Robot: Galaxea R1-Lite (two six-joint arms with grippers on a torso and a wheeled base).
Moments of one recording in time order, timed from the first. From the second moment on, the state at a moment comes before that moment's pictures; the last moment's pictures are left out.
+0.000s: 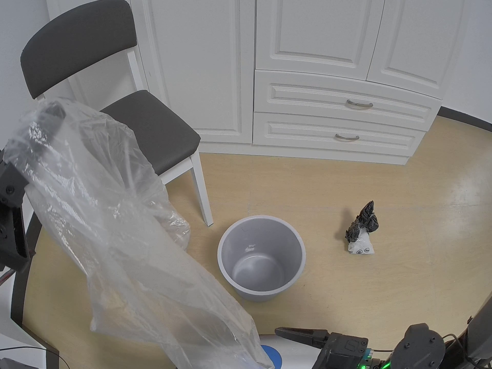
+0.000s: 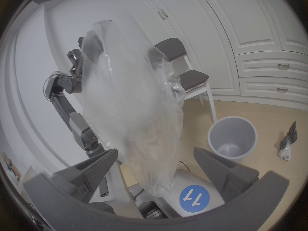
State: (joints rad) left arm -0.59 1.03 -0.40 -1.15 -0.33 0.08; right arm 1.24 1.86 -0.13 -1.55 -0.20 0.28
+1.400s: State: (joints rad) left arm -0.60 0.91 -0.37 -1.21 -0.27 0.07; right arm 0.88 1.82 -0.51 -1.22 -0.32 0.49
